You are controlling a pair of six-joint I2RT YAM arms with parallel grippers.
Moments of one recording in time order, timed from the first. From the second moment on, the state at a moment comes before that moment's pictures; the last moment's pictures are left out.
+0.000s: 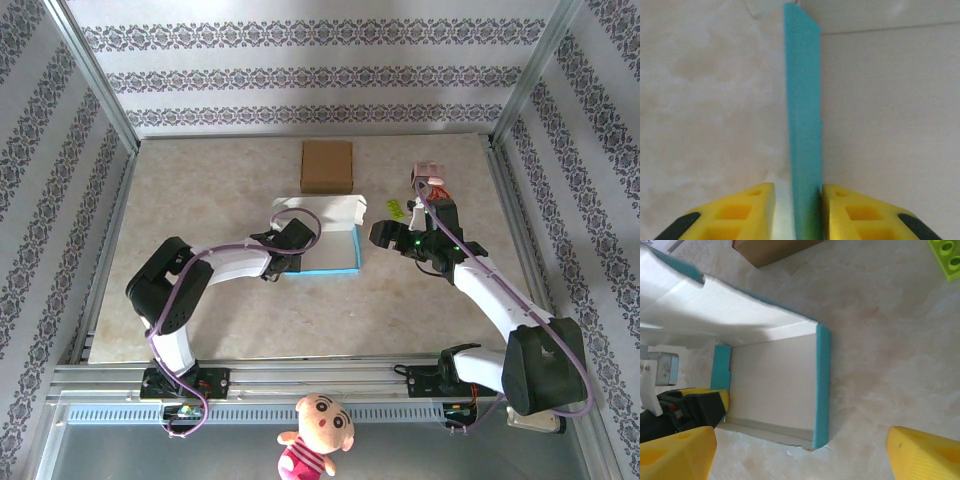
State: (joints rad) left arm -0.67 1.78 0.99 -0.38 -0.35 -0.62; right arm 0.20 1.20 0.70 -0.25 -0.43 0.53
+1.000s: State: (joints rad) left arm -0.56 1.82 1.03 -0.35 -0.26 -0.53; right arm 0.20 1.18 0.70 -0.26 -0.43 0.55
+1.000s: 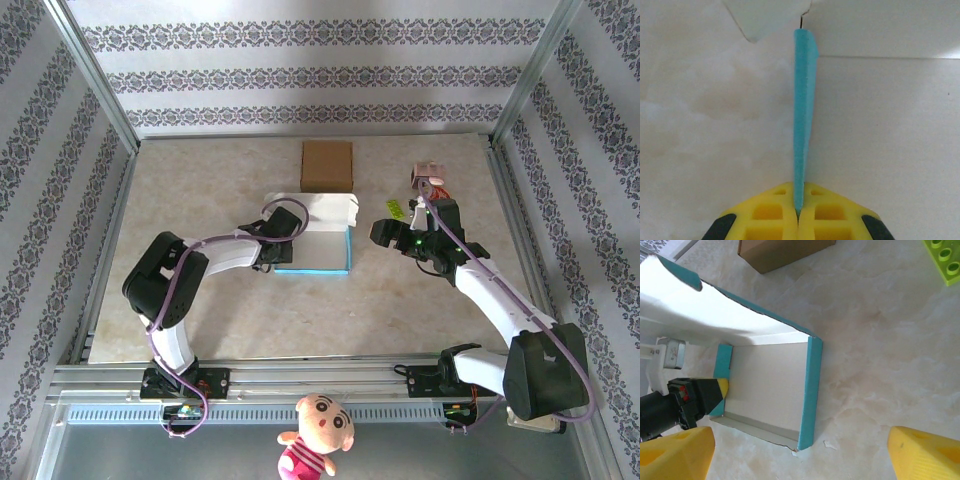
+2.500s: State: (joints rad) left arm -0.50 1.81 1.05 -0.44 -0.27 -0.42; right arm 0.23 1.17 0.70 -0.27 -0.40 0.55
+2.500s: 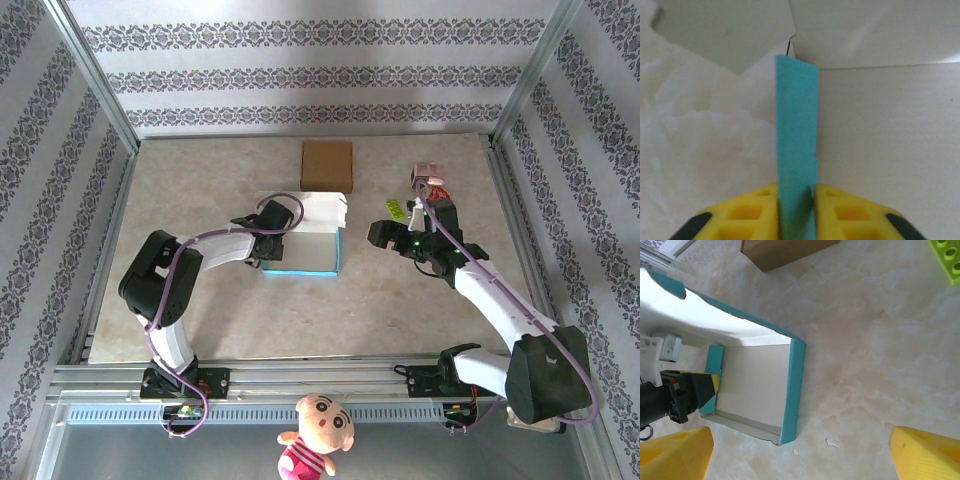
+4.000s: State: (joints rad) left arm -0.57 1.94 1.12 -0.38 -0.53 -0.27; right arm 0.66 1.61 0.73 0.06 0.01 0.77
